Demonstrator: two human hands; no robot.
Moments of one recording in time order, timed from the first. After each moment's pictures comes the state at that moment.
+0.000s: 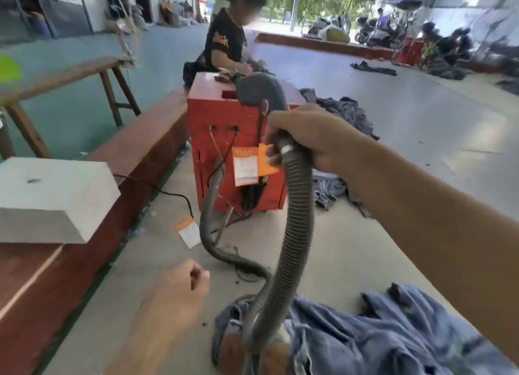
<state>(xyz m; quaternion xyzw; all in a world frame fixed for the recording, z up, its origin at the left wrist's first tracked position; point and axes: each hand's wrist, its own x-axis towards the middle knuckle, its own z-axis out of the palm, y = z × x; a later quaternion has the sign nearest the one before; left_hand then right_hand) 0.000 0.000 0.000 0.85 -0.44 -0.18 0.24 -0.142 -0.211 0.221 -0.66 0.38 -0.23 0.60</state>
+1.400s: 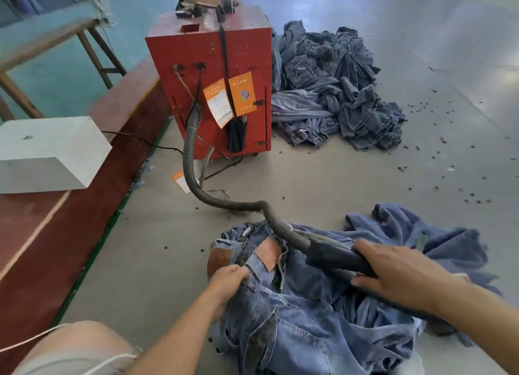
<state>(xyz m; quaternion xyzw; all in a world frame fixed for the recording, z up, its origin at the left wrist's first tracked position) -0.177 0.034 -0.165 0.75 -0.21 -0.53 0.33 -0.498 -0.076 -0.022 -0.91 0.39 0.13 0.10</state>
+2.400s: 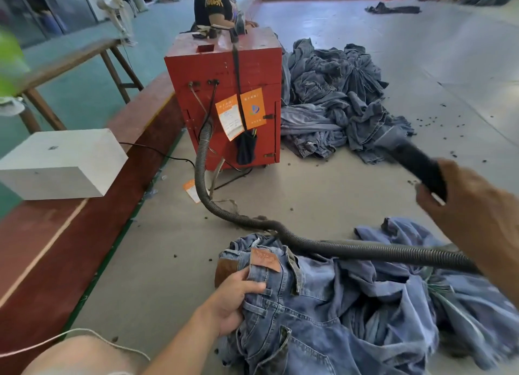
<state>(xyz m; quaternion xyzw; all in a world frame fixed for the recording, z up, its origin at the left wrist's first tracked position) -0.186 0.051 -0.111 0.54 -0.14 -0.69 0.46 -0.526 -0.136 0.050 -0.79 0.54 -0.25 -0.12</state>
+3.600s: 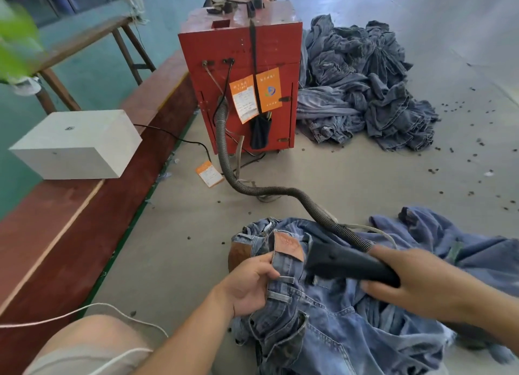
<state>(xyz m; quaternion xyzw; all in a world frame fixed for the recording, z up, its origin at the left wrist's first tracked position) -0.182 0.052 -0.105 0.40 -0.17 -0.78 0.45 -0.471 -0.057 0.012 -0.88 0.38 0.10 0.27</state>
